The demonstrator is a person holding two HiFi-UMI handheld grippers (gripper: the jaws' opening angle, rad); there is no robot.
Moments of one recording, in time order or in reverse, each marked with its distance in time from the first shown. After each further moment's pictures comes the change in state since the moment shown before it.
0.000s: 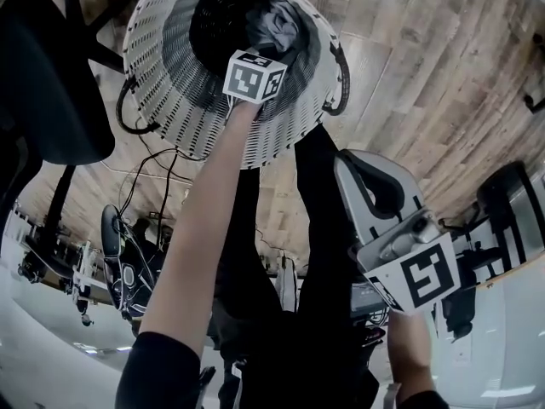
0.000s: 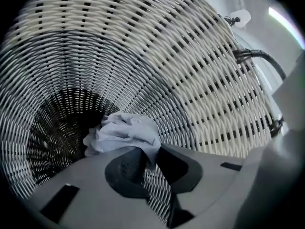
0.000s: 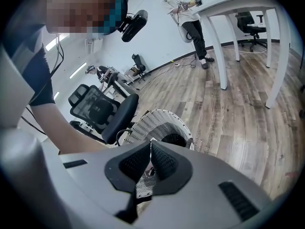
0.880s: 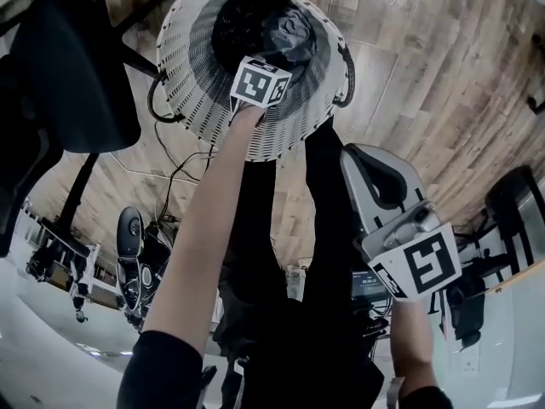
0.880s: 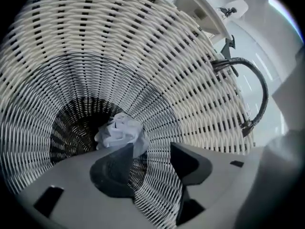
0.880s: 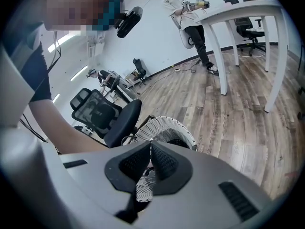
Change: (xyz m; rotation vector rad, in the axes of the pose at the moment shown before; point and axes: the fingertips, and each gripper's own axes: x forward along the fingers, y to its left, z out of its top) left arm -0.054 -0.007 -0.001 0.064 0.096 0.037; right arm -0.022 0.027 0.024 -0.007 -0.056 -0.001
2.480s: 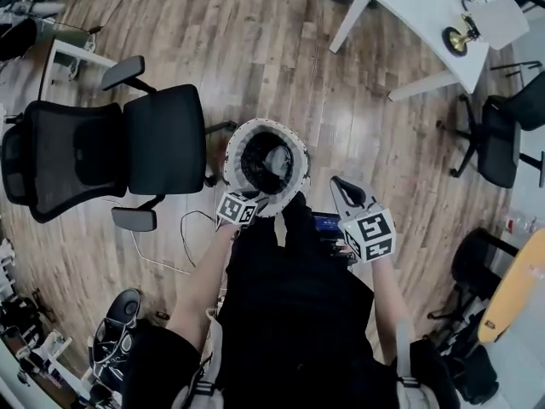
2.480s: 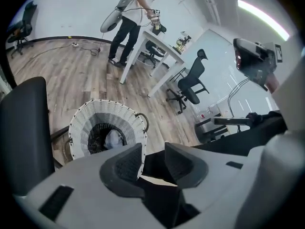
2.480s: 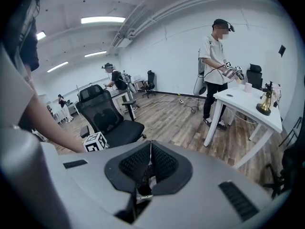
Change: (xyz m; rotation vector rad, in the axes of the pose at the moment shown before) left arm -0.354 -0.189 -0.034 0.089 -0.113 -0.026; right arm -0.222 0.148 0.159 -0.398 -0.136 -0.222
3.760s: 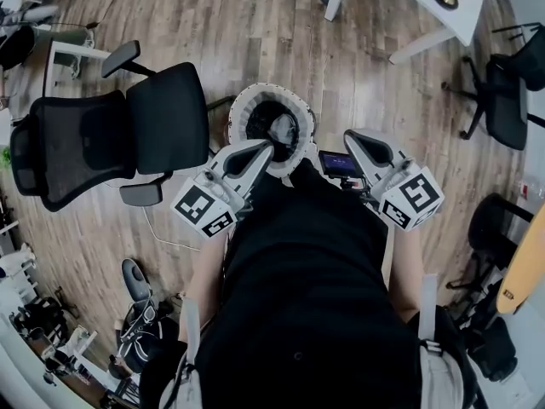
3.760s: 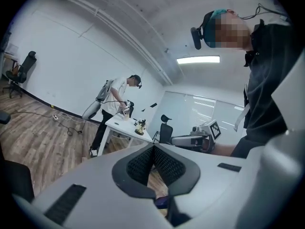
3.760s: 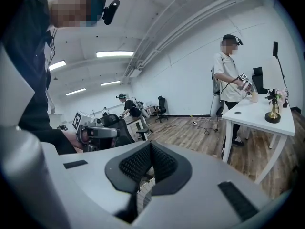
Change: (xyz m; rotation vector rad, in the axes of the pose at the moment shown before) left arm -0.262 -0.217 0.197 0.322 -0.851 -0.162; right arm -0.097 0.006 0.069 0.032 -0.324 0.198
